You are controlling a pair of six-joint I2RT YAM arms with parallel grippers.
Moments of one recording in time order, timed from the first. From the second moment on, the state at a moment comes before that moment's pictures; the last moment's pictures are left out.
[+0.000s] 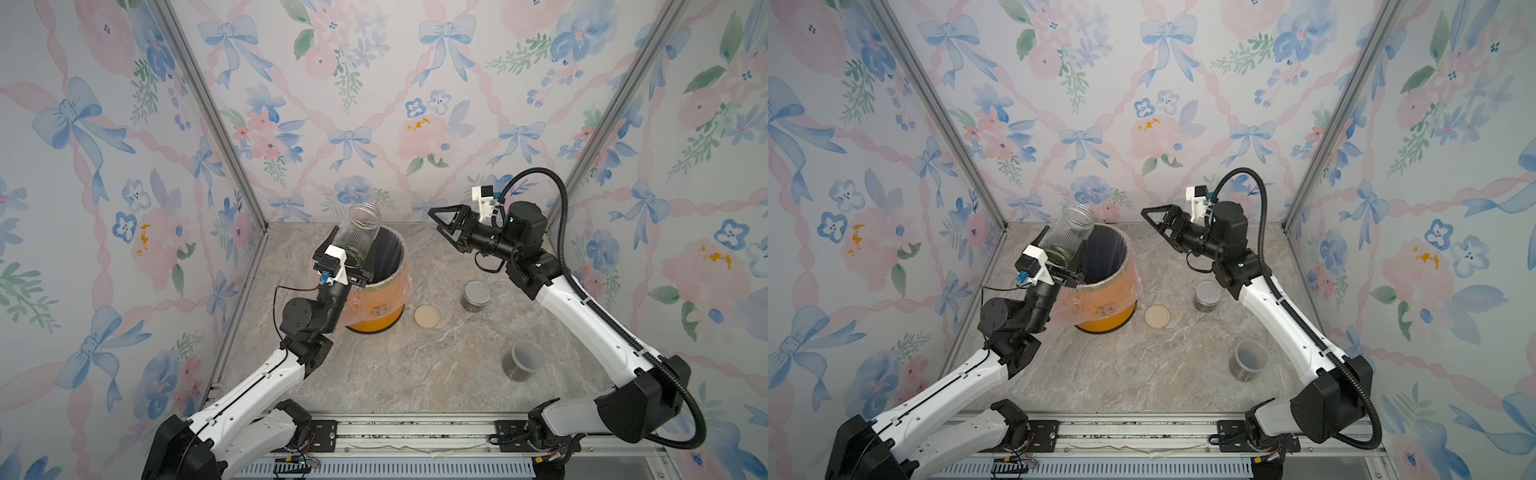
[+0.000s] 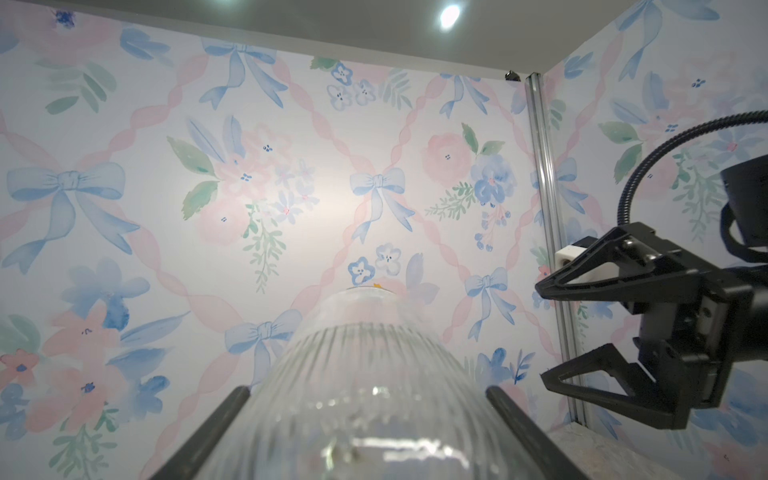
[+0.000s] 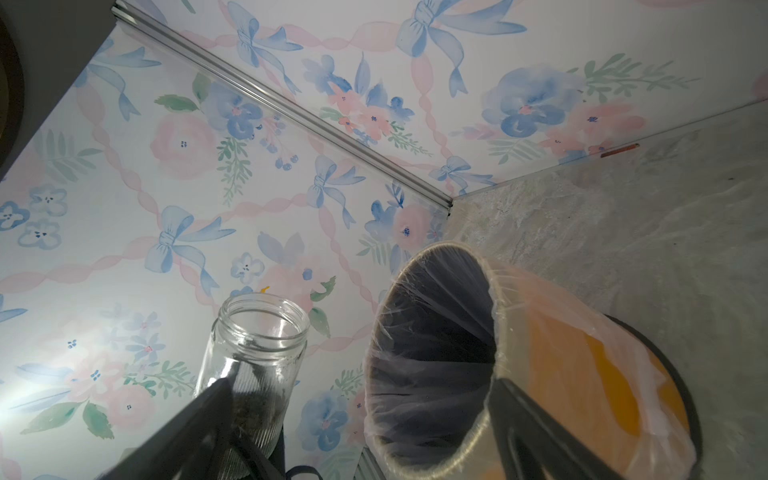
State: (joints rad) left arm -0.58 0.96 0.66 0.79 -0.18 0.21; right arm 0.43 1.40 1.36 -0.05 -0.53 0.98
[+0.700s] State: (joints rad) left arm -0.58 1.02 1.21 -0.39 -0.21 0.10; right arm 0.44 1.23 1.11 -0.13 -0.42 0.82
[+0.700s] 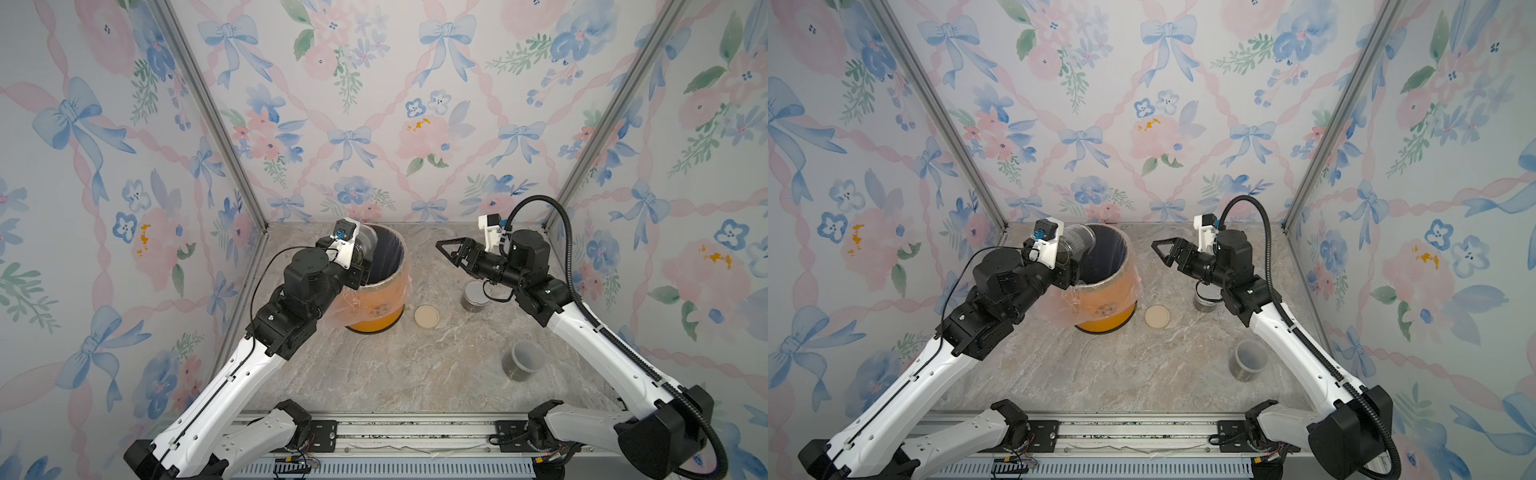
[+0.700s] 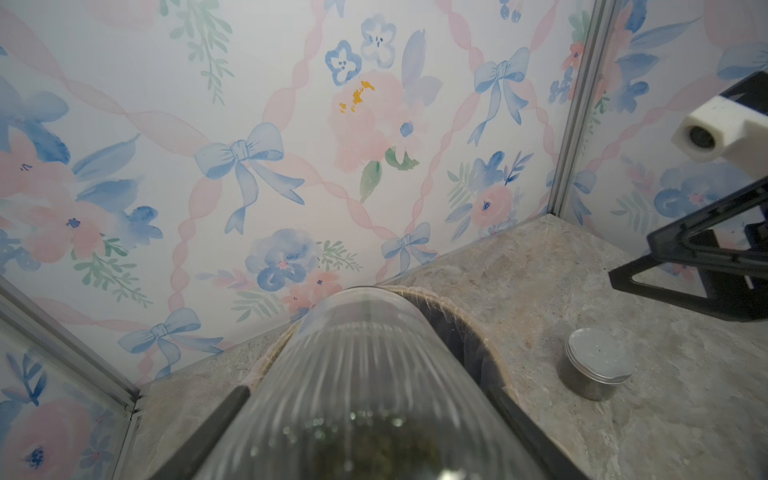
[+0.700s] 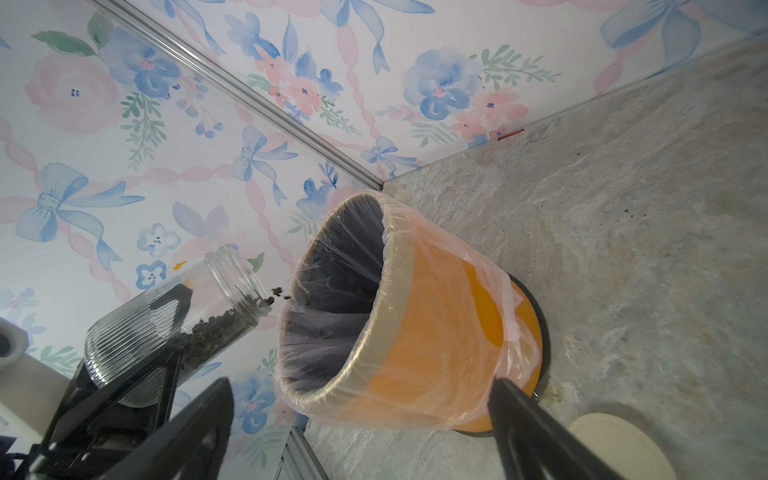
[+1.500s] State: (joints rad) left arm -0.46 1.42 1.70 -0.96 0.01 -0.04; right arm 0.45 1.22 0.96 -0.12 -0.44 0.78
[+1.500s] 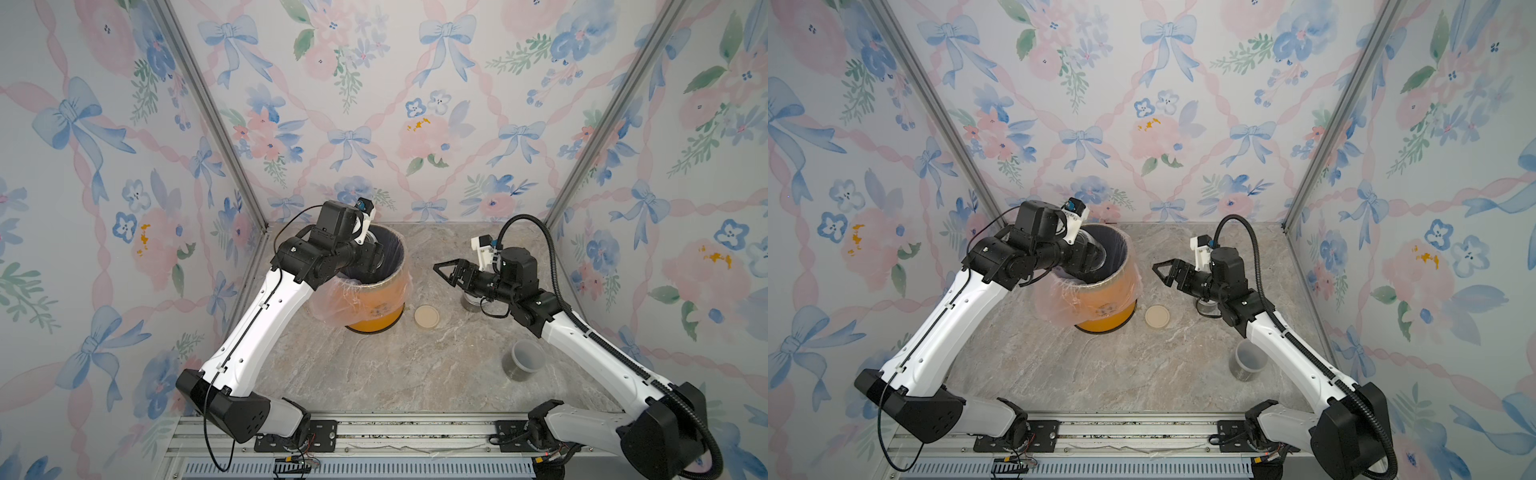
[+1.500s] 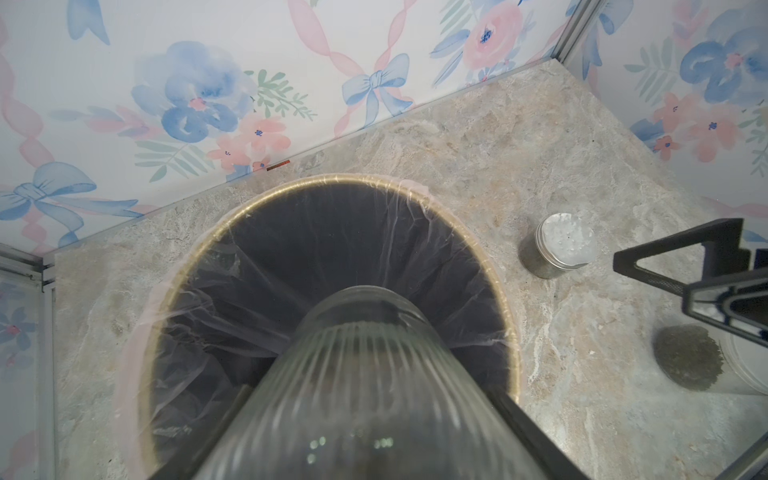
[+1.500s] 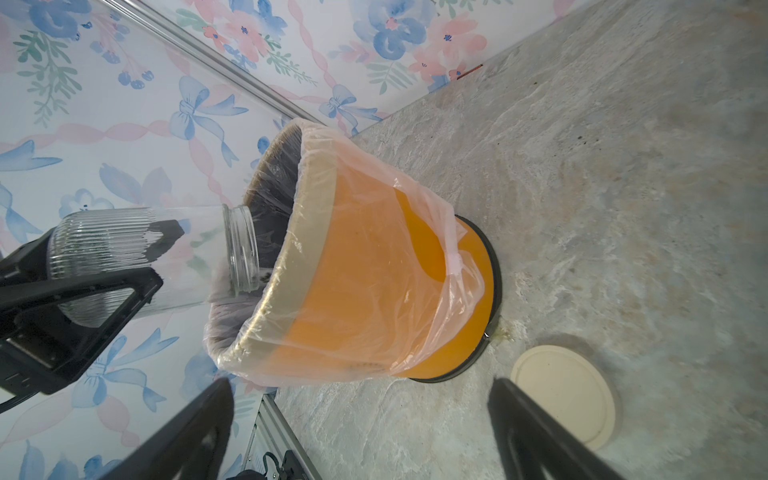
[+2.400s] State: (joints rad) left arm -0.39 1.43 1.76 -1.01 -0.01 -0.01; right arm 0.44 1.24 0.93 -0.03 -0.50 0.80
